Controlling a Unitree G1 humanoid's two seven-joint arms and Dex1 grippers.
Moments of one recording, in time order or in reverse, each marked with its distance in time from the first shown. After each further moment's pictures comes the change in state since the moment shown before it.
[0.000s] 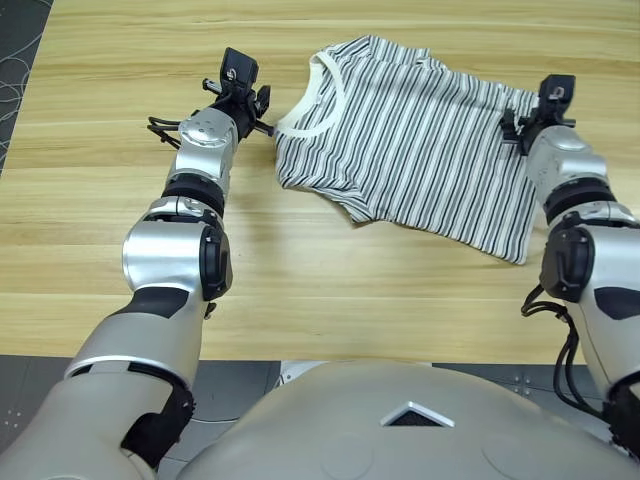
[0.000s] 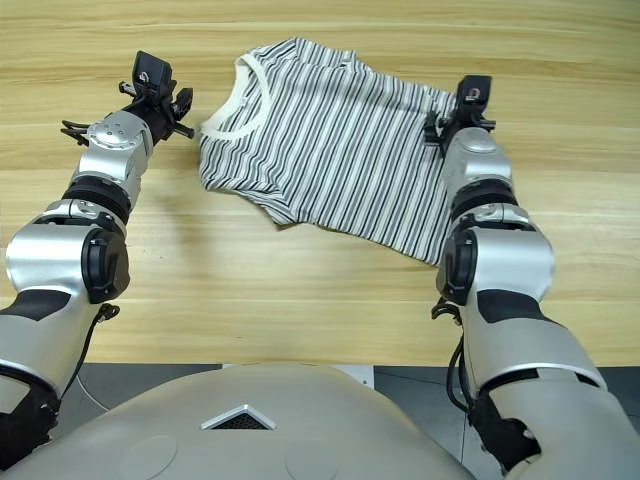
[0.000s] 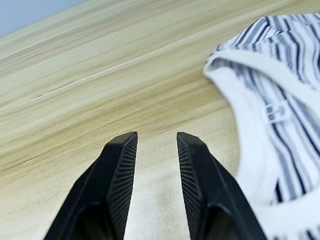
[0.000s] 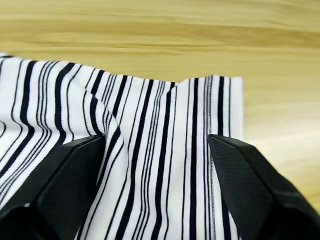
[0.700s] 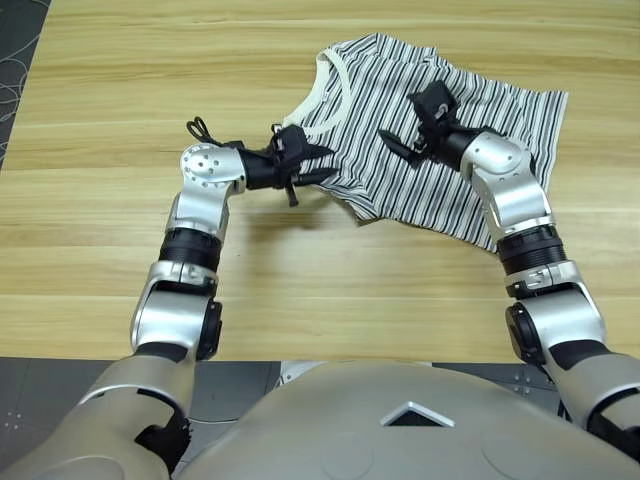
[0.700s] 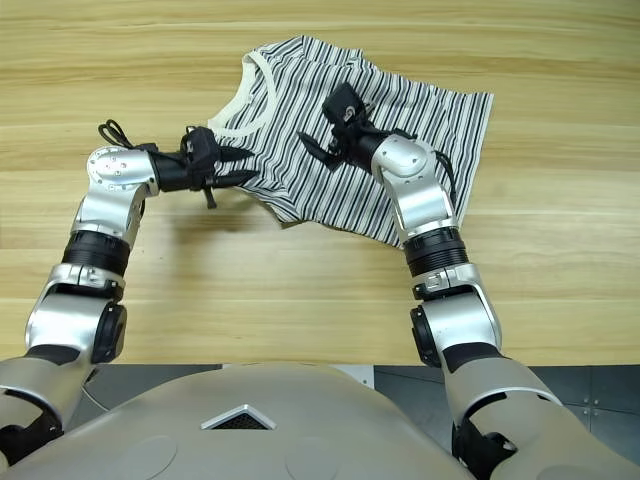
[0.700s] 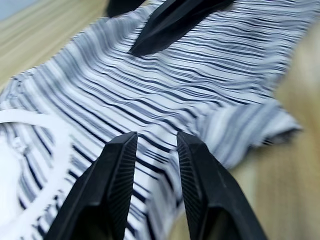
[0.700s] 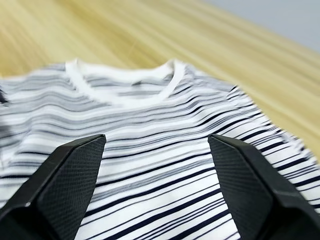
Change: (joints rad) left arm 0.441 0.115 -0.232 -0.806 -0.100 -0.014 -0.830; right arm 0.319 0.125 0.432 -0.782 -0.103 0.023 0.554
